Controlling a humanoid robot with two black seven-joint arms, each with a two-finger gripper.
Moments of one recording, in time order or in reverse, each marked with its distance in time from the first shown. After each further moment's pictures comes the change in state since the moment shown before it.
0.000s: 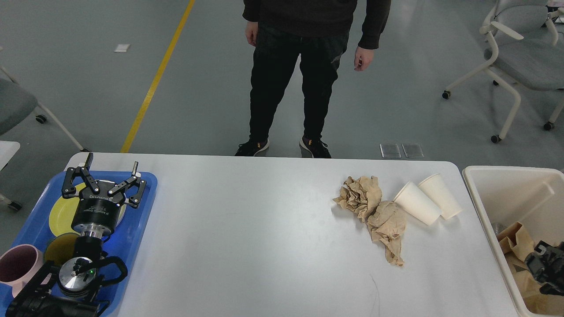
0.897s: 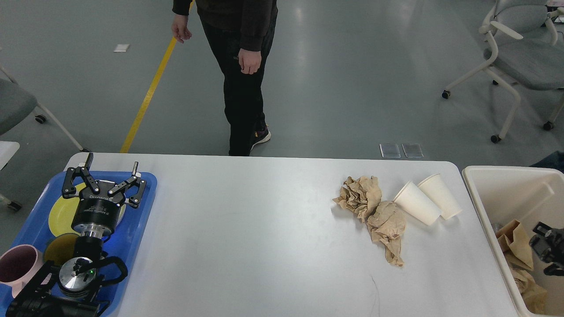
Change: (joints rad) left arm 0.000 0.000 0.000 0.000 0.000 0.000 0.000; right arm 0.183 -0.065 -0.018 0.144 -0.033 0.022 0.000
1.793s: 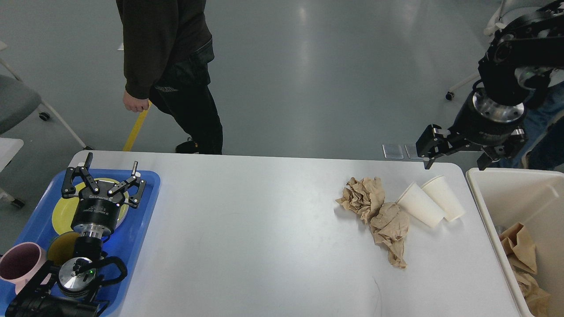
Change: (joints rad) left arm 0.000 0.001 0.000 0.000 0.000 0.001 0.000; right arm 1.382 0.042 -0.139 1.109 -0.133 0.776 -0.022
